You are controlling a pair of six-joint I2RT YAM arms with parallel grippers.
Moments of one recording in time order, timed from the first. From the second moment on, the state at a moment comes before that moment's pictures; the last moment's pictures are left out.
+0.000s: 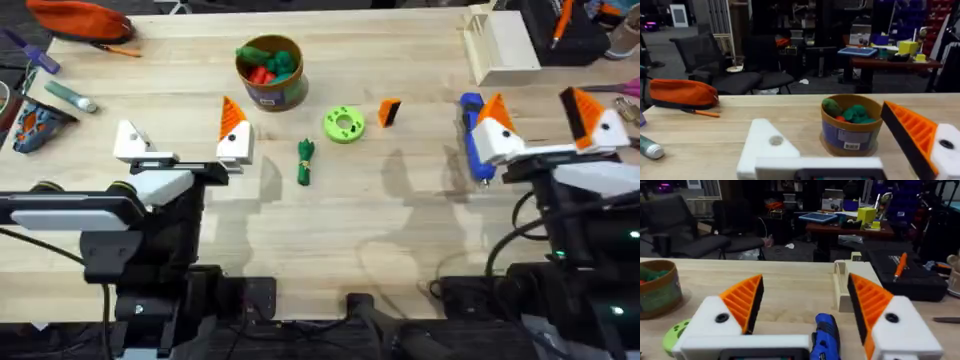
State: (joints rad) left arm 0.00 0.00 0.01 0.09 0.00 -0.01; right arm 0.00 0.00 0.03 0.07 -0.02 0.01
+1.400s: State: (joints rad) left arm 0.00 1.04 1.04 -0.97 0.01 -0.02; right arm 0.00 1.06 1.12 -1.17 -0.03 -0.01
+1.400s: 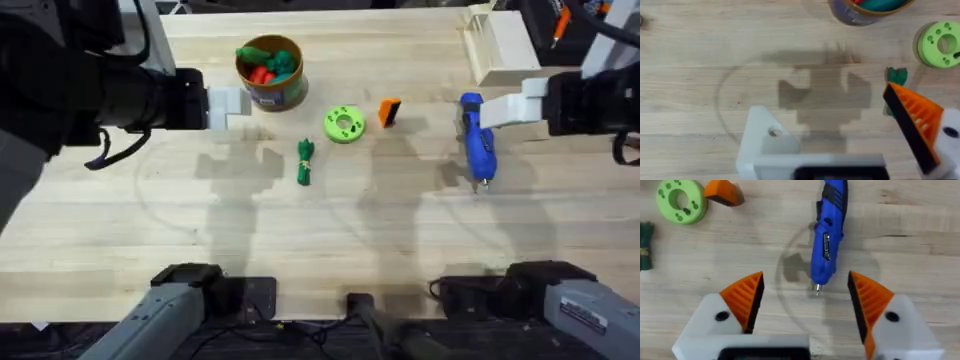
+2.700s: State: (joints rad) left arm -0.44 1.71 1.05 -0.87 0.08 -0.37; right arm 0.00 1.07 1.13 -1.16 -0.03 -0.01
